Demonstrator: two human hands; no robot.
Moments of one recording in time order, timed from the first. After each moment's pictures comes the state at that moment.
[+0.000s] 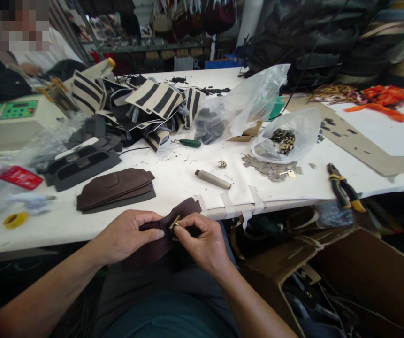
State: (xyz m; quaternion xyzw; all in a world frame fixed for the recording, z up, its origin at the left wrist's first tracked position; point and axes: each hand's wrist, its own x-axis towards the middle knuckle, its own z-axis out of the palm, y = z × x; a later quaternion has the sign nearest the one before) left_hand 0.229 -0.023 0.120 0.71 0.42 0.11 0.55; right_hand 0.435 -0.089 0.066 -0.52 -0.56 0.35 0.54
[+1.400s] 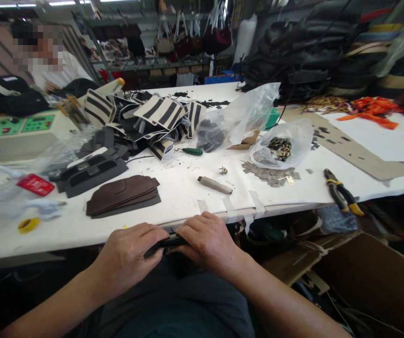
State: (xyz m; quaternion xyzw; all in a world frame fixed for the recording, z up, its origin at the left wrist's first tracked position) left_hand 0.217 -0.064 0.121 0.92 0.32 0.19 0.10; right_hand 0.458 -0.083 0.097 -0.39 -0.88 0.04 0.27
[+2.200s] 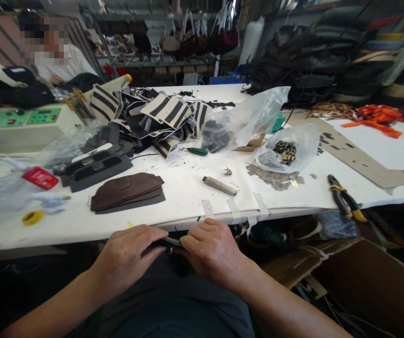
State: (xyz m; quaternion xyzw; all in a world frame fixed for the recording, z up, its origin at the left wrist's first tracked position) left_hand 0.195 -0.068 0.108 0.89 0.31 0.29 0.15; right_hand 0.443 -0.091 0.102 -0.36 -0.89 0.01 0.28
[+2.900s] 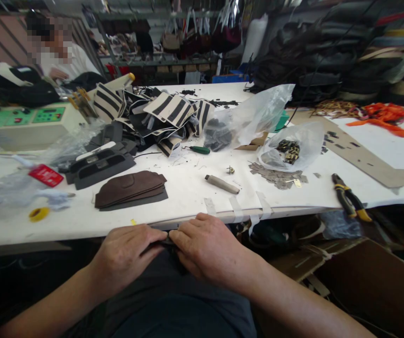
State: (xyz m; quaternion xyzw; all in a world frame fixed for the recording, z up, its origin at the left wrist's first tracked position) left_hand 0.188 -0.071 0.120 0.91 0.27 0.30 0.09; right_hand 0.433 -0.088 0.137 -0.34 -0.92 0.10 0.15
